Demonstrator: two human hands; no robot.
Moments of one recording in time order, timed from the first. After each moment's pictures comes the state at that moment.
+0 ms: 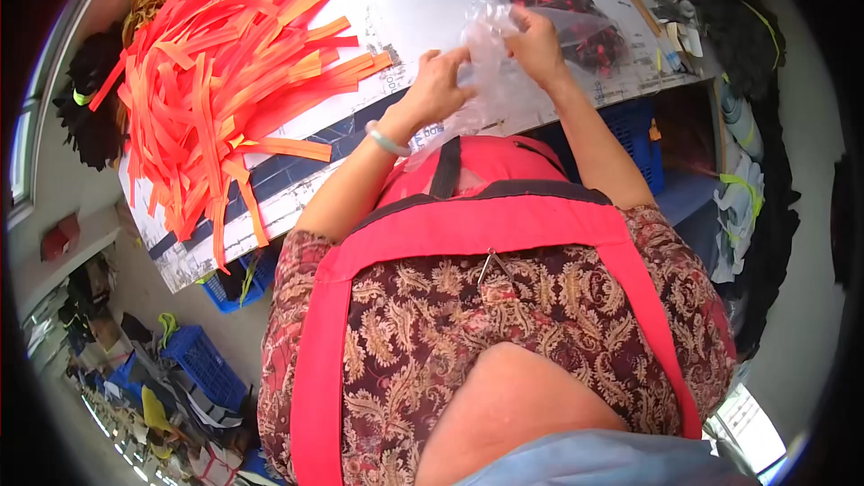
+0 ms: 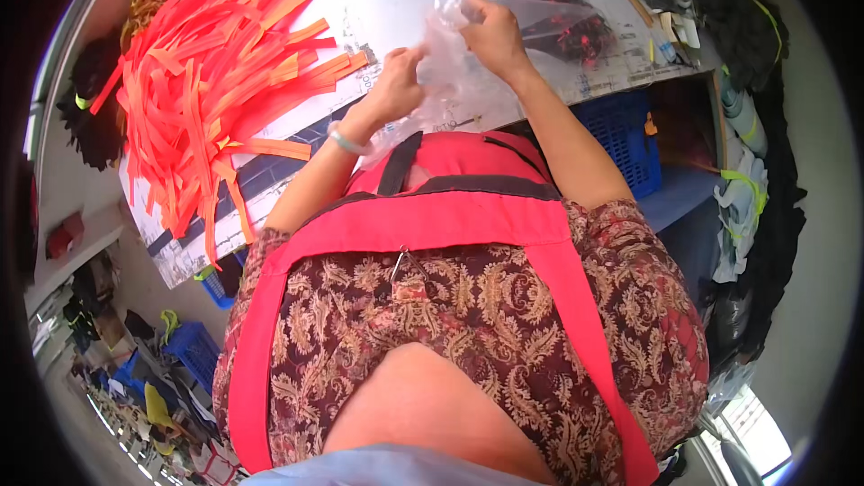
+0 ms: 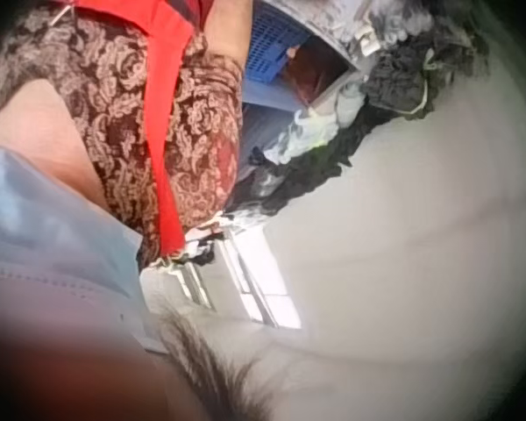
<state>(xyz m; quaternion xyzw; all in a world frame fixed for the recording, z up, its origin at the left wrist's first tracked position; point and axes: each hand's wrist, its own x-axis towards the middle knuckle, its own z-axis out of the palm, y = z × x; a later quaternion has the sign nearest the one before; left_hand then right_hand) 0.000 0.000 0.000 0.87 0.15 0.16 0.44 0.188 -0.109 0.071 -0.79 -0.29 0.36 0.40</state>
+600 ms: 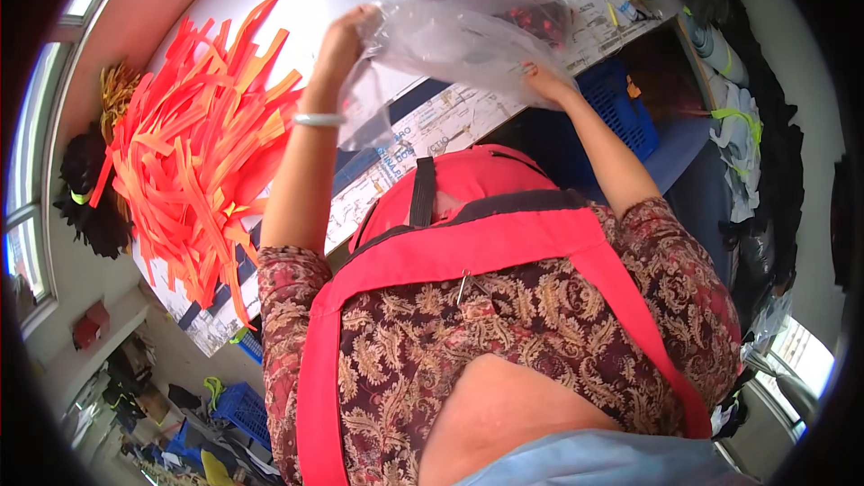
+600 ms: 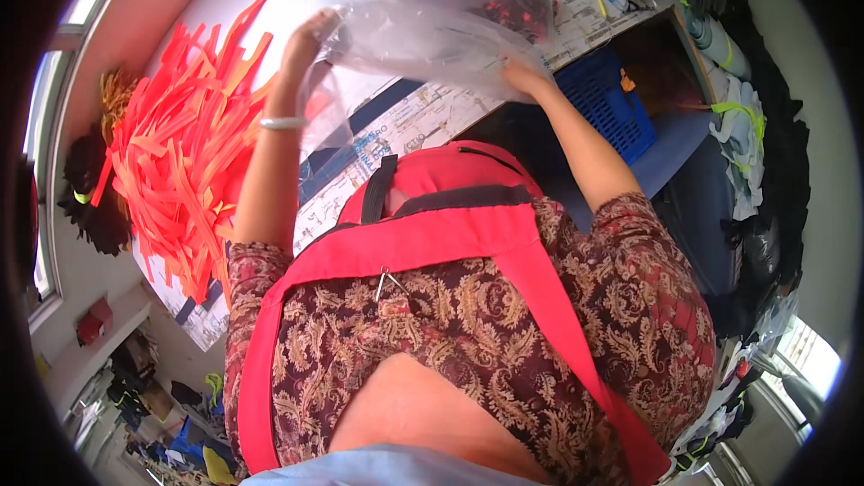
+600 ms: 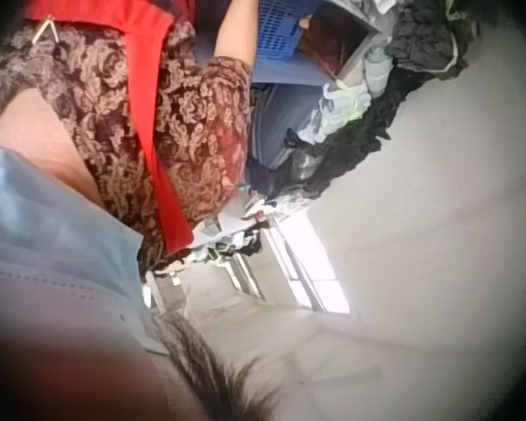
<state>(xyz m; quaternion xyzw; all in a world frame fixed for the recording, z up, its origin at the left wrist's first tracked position) 0.055 0.081 0.045 0.53 0.26 0.07 0.80 0.267 -0.256 -0.106 -0.88 -0.22 0.37 0.19</state>
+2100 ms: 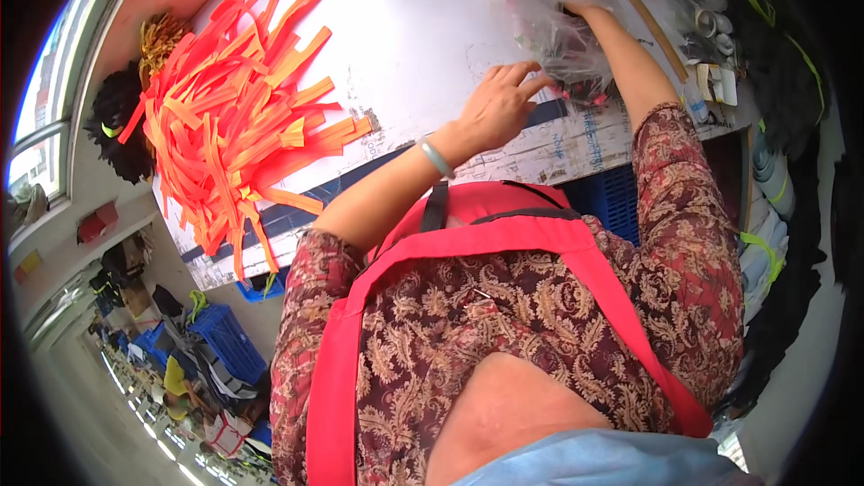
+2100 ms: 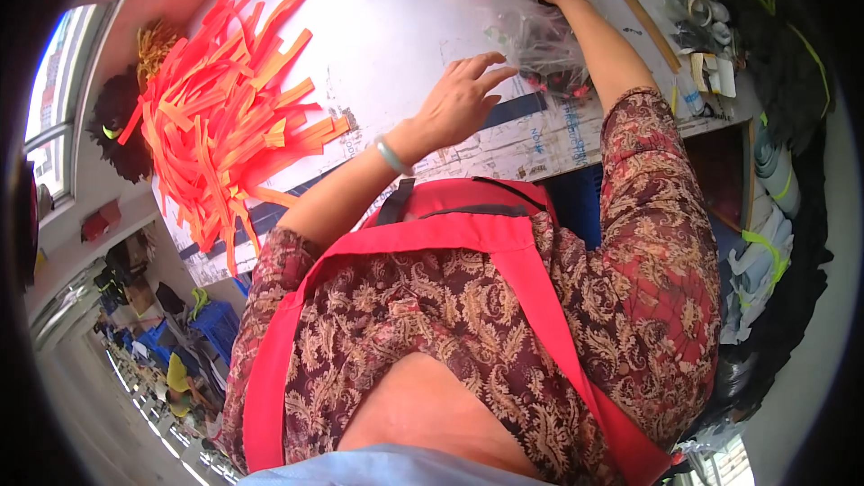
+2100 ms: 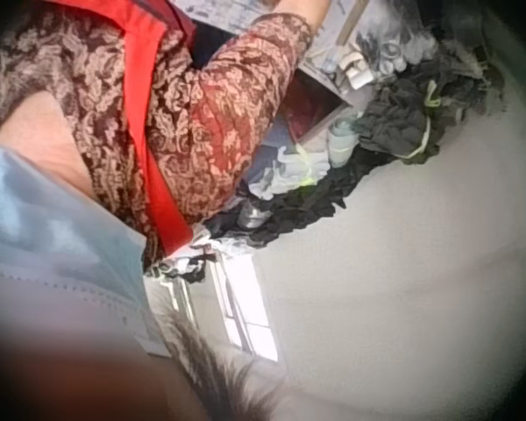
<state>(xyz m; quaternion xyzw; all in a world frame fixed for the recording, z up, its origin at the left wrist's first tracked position) 0.180 -0.038 0.038 0.92 0.05 0.18 0.35 0.544 -0.028 -0.093 -0.85 -0.53 0.03 0.09</state>
